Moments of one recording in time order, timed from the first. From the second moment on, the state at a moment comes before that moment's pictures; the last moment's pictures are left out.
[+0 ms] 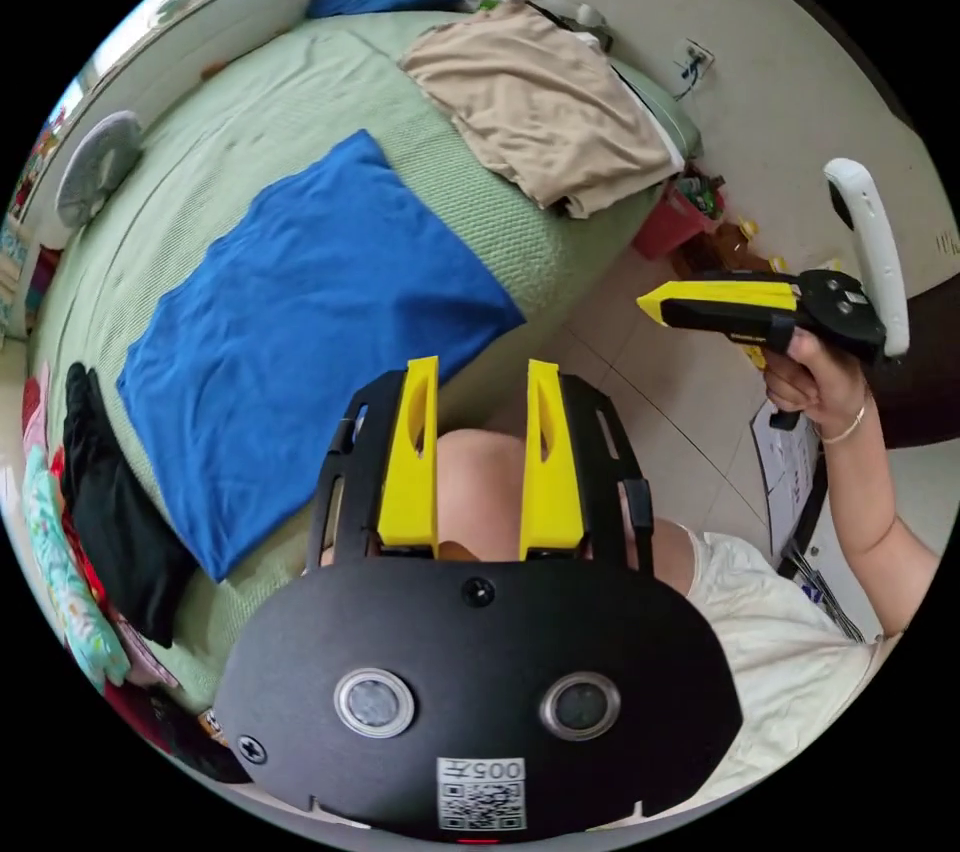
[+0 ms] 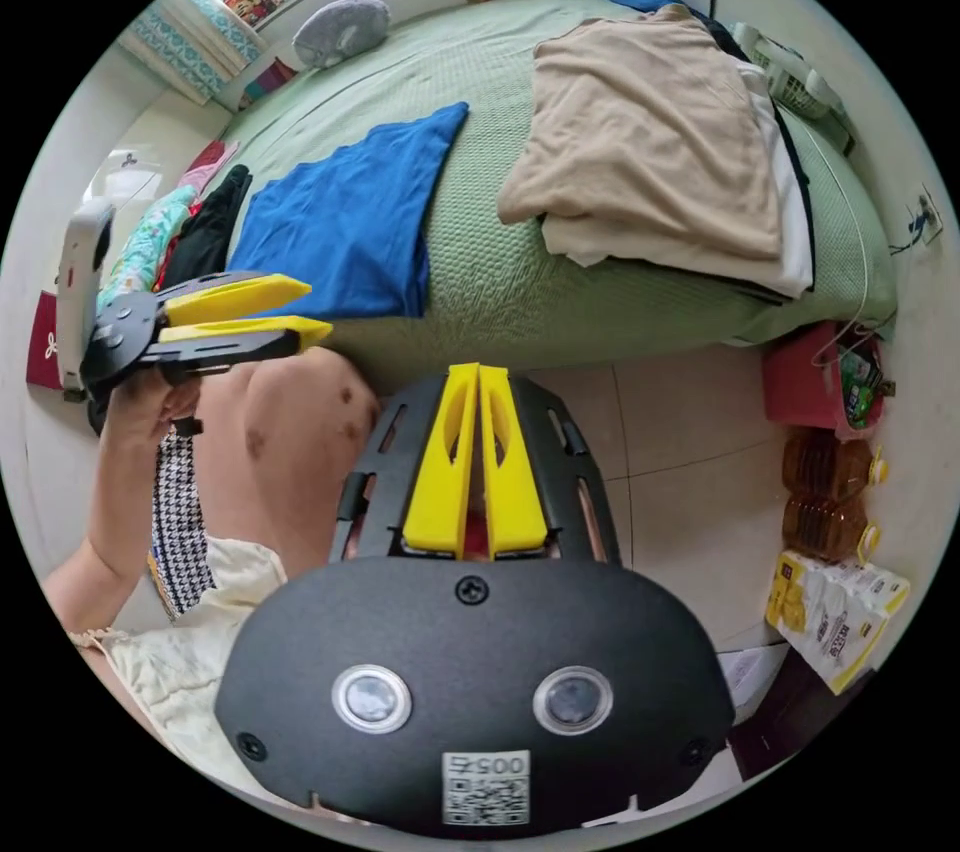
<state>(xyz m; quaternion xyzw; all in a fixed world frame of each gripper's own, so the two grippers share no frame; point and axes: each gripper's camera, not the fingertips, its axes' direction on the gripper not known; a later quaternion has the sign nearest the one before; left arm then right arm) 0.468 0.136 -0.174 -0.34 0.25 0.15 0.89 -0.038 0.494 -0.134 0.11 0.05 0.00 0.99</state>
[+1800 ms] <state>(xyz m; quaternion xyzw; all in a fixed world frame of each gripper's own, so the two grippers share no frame) 0.168 0.185 -0.226 -0.29 0.26 -0.05 0.92 -0.356 0.122 -0.082 0.06 0.12 -0.14 0.98</state>
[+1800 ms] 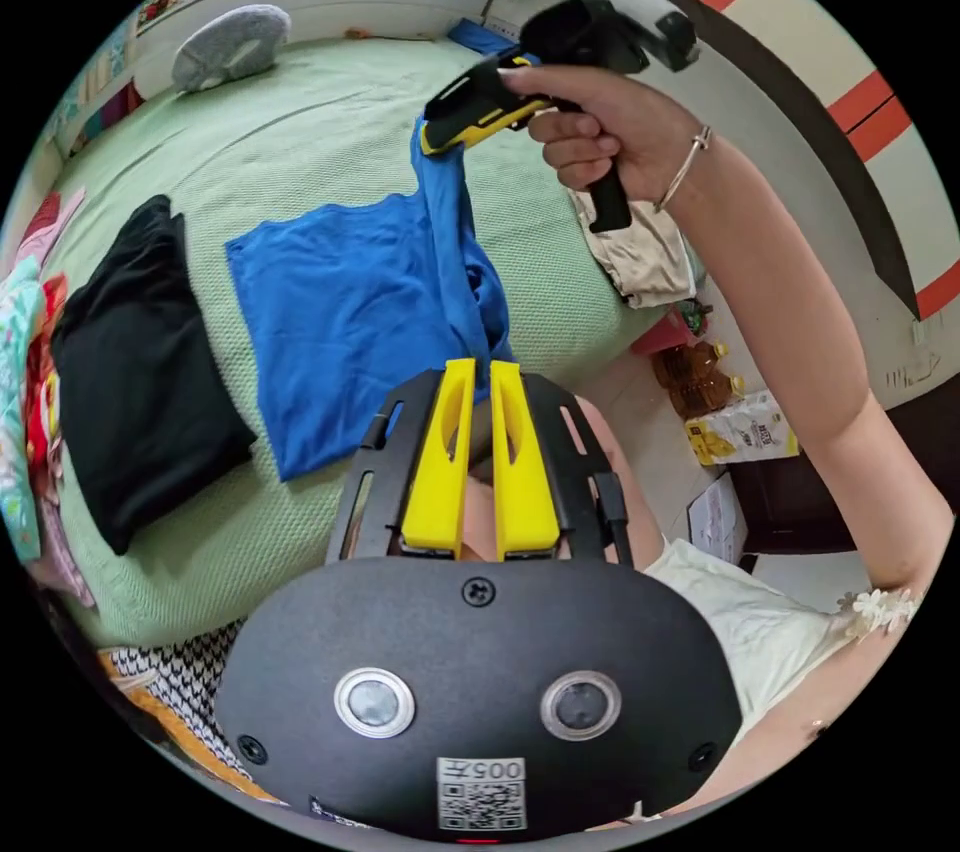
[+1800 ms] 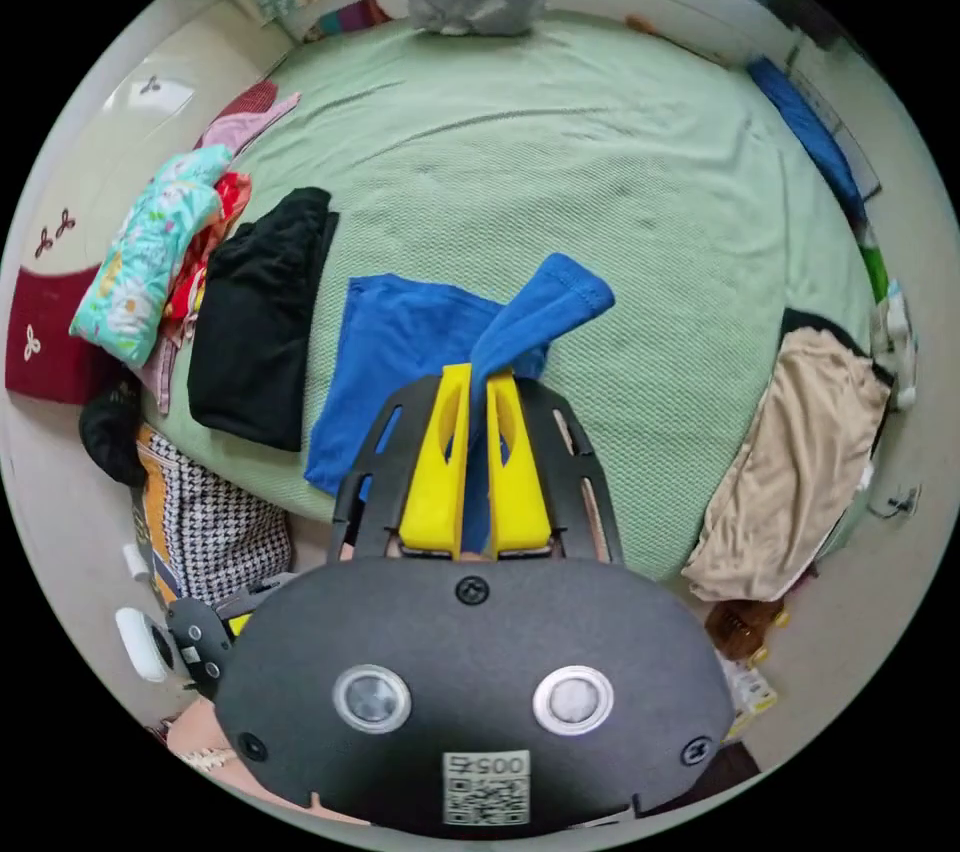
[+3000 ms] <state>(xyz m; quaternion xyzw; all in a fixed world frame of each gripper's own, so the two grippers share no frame) 0.008 0.301 -0.199 -0.40 0.13 -0.23 0.88 -0.365 0.125 0.168 0.06 0.12 -0.18 0.98</state>
